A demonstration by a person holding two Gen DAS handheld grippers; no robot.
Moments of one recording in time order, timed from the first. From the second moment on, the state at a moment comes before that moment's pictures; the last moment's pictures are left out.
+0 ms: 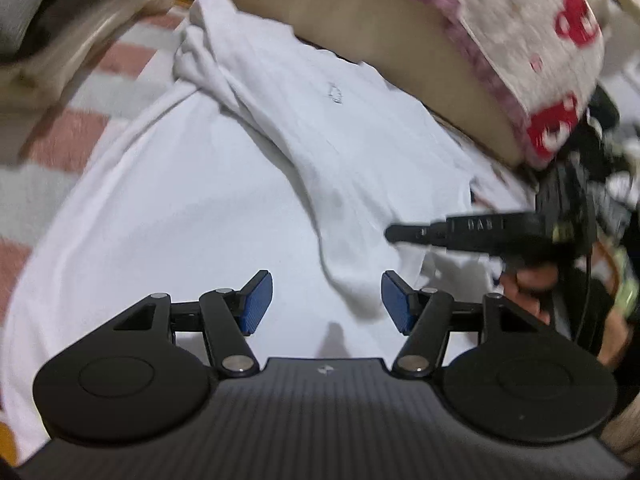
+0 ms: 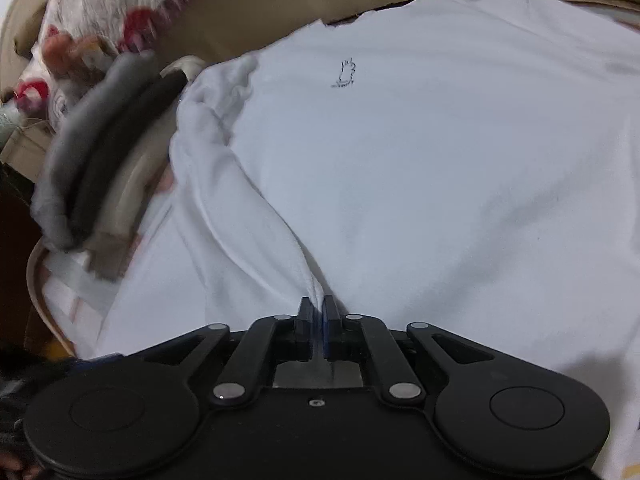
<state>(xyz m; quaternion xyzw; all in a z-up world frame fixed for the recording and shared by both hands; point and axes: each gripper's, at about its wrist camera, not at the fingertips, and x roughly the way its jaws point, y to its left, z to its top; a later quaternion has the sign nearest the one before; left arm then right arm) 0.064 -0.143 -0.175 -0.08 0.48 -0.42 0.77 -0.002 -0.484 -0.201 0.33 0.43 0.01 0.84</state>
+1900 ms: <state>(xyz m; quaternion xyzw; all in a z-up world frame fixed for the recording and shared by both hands) 0.342 -0.162 0.104 0.45 0.13 -0.02 0.88 -0.005 -0.461 -0.197 0.18 0.40 0.00 0.90</state>
